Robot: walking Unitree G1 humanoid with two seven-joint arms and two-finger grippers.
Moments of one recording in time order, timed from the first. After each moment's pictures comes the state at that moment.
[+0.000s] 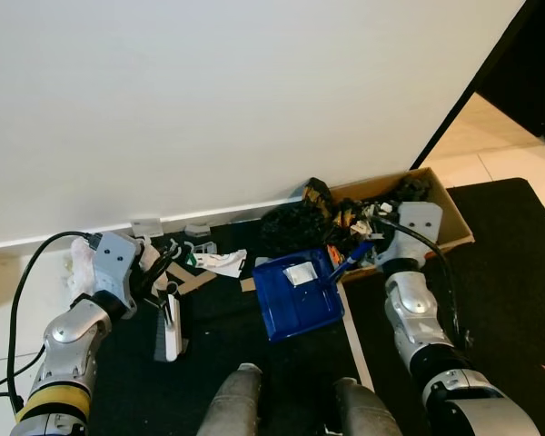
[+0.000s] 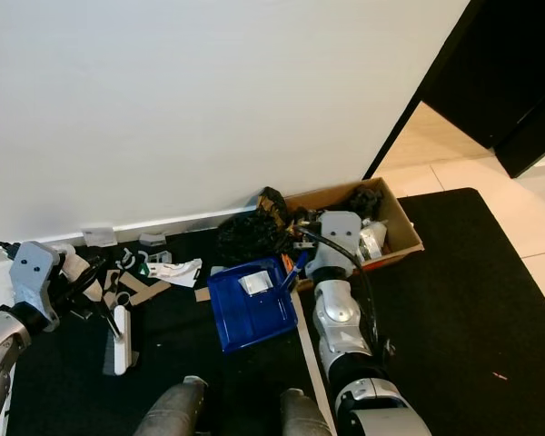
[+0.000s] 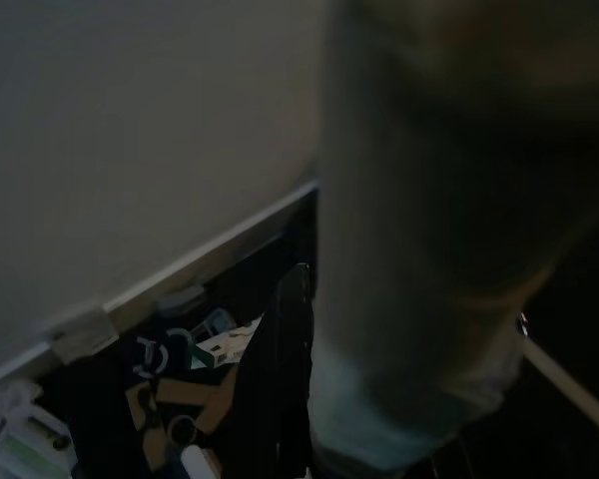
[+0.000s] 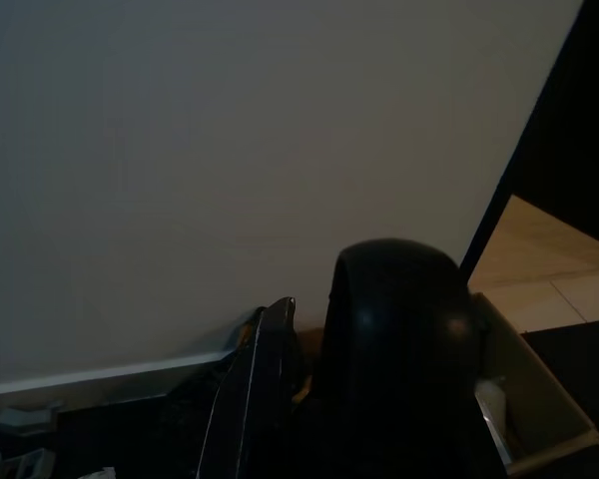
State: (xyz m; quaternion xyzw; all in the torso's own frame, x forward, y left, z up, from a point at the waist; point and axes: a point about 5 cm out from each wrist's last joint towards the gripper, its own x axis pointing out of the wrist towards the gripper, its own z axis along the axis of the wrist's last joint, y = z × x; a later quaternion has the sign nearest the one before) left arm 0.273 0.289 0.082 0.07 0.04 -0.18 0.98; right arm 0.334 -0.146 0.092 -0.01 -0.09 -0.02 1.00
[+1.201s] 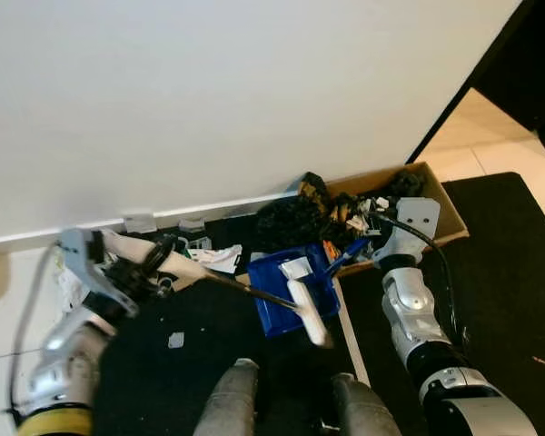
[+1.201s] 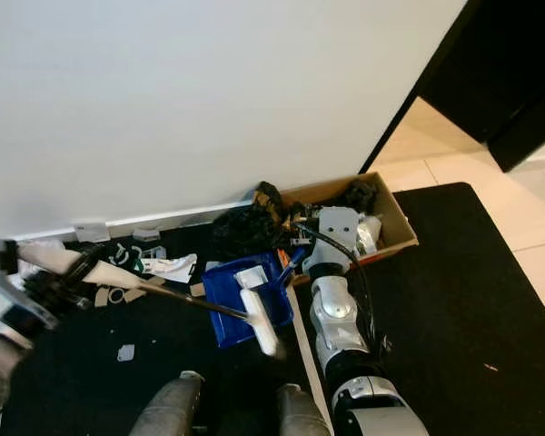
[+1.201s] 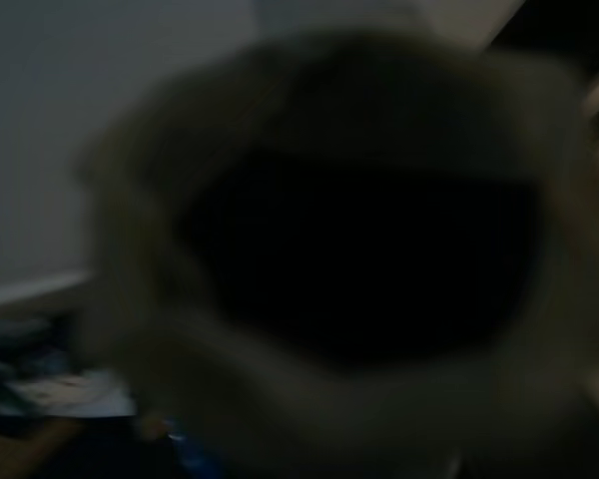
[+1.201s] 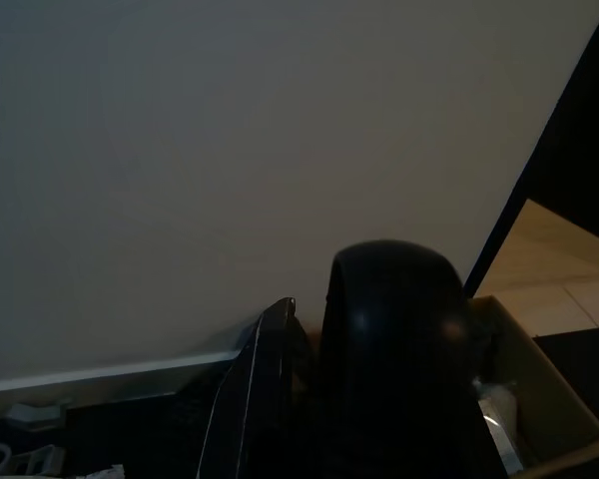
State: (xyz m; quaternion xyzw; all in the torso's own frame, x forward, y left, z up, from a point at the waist) left arm 0.257 0.281 0.129 -0.07 -0.02 -0.23 0.97; right arm 0.338 -0.135 0.099 0.00 -0.10 -0.01 1.00
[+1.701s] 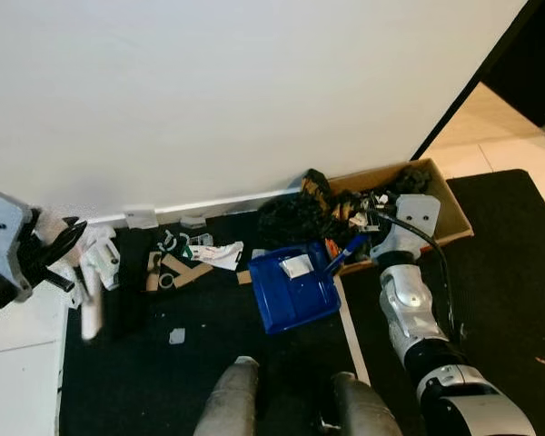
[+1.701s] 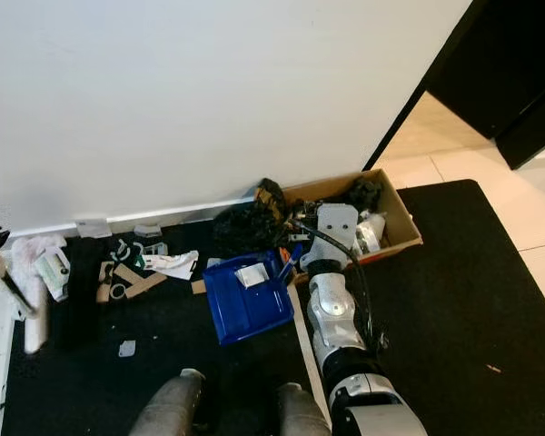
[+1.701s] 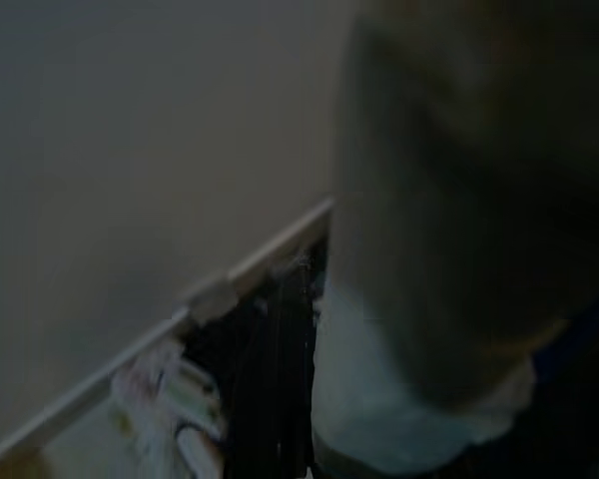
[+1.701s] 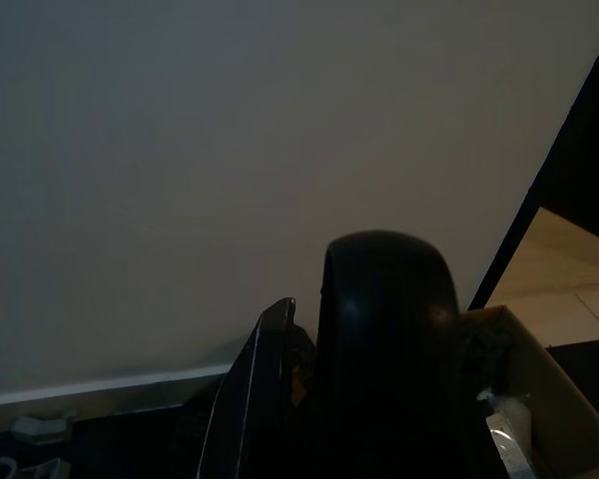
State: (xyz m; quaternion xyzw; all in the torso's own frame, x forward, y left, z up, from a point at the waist) left arm 0.240 0.357 0.163 0.20 0.07 -0.15 0.97; right arm 0.339 -0.131 0.103 0.00 -0.11 0.00 0.99
